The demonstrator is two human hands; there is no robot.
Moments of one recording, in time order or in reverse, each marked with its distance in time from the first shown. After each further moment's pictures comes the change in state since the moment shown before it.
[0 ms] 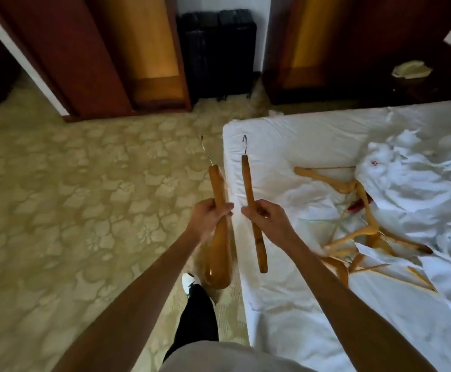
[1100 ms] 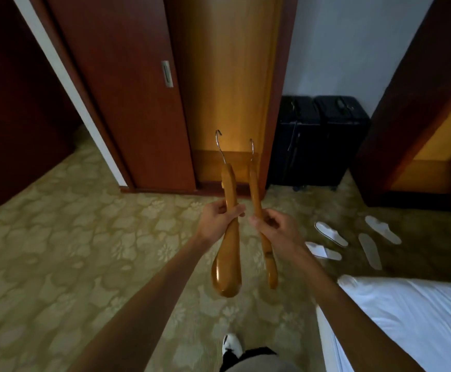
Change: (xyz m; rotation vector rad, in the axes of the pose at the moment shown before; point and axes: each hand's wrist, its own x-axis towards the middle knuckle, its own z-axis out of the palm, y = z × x) left_hand 0.681 0.199 -0.538 -0.108 0.204 0.171; right_hand 0.782 -0.368 0.293 0.075 -0.118 -0.179
